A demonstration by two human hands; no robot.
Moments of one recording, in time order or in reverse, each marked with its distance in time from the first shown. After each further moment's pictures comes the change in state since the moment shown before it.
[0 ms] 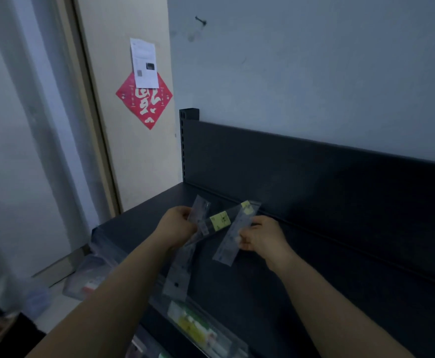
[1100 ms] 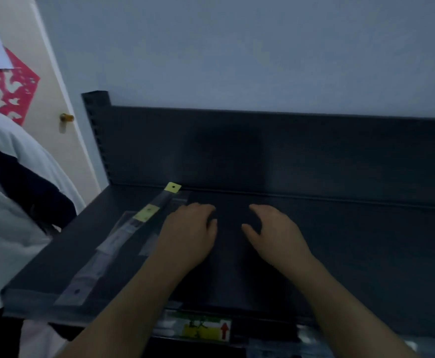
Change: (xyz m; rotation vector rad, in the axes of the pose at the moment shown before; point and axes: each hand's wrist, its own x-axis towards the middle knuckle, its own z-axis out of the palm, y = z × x) left_hand -0.015 0.022 0.039 0.458 -0.166 0.786; right_hand -0.094 0.007 -0.014 -1.005 0.518 -0.160
